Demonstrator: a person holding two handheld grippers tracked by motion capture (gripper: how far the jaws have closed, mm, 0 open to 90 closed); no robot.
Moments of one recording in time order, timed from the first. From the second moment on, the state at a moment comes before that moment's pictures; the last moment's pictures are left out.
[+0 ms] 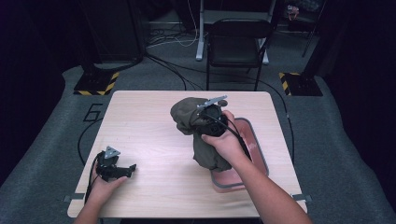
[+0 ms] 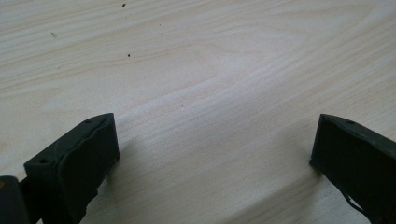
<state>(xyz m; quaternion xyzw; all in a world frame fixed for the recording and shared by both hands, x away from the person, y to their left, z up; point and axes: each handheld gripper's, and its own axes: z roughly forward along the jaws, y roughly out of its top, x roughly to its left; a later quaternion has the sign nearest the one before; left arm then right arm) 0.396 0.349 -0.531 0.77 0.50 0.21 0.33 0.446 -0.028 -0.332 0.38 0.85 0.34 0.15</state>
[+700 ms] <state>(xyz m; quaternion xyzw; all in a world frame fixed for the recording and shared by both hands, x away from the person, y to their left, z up) 0.396 0.349 -0.531 0.77 0.50 0.21 0.33 0.448 -0.006 -0.336 0.37 0.85 0.35 0.14</state>
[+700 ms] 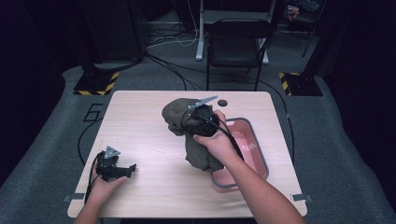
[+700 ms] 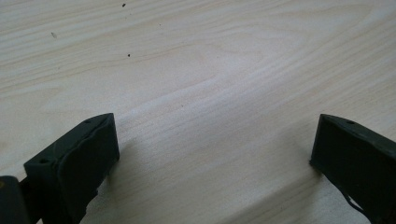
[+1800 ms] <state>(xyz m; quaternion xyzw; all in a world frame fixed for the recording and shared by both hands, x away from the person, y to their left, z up) 0.396 0.349 -0.531 0.77 0.50 0.21 0.33 0.447 0.024 -0.348 0.36 0.86 0.35 0.13</state>
